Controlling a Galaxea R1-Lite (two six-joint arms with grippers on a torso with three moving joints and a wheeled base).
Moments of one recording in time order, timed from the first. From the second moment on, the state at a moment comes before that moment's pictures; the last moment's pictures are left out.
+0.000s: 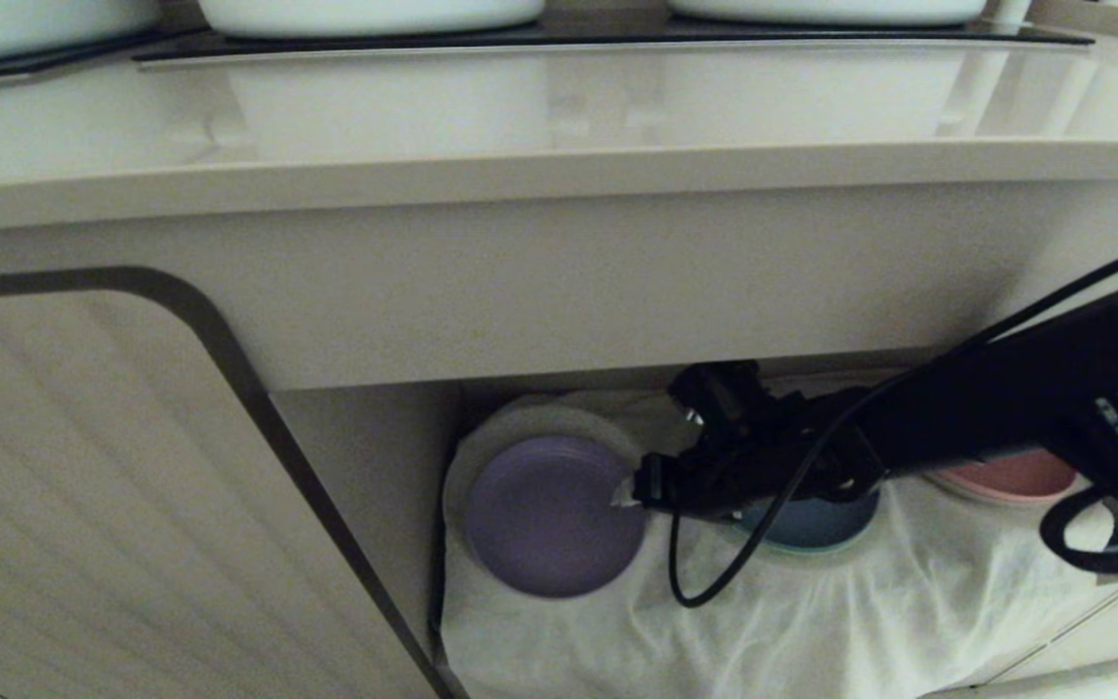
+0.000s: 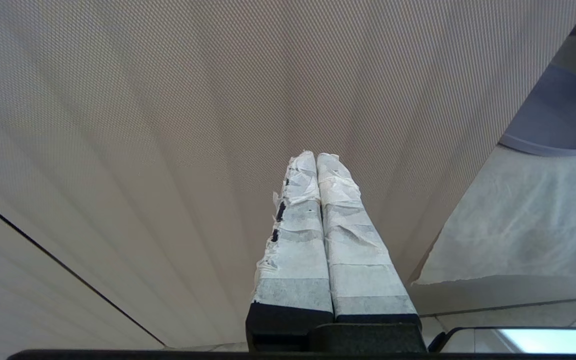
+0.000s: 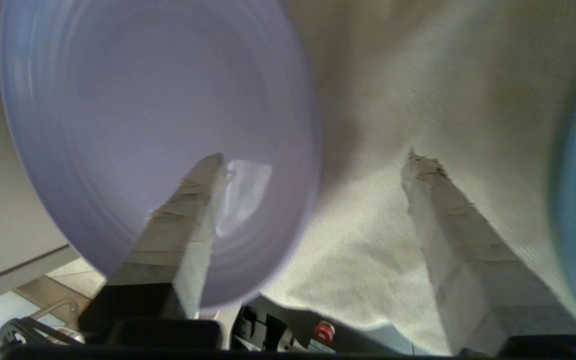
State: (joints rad) left arm 0.00 0.00 0.00 0.02 -0.02 0.00; right arm 0.58 2.15 -1.28 -0.01 0.14 0.55
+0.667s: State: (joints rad) left arm 0.00 0.00 0.00 0.02 -0.02 0.00; right arm 0.58 1.96 -1.20 0.22 0.13 0.50
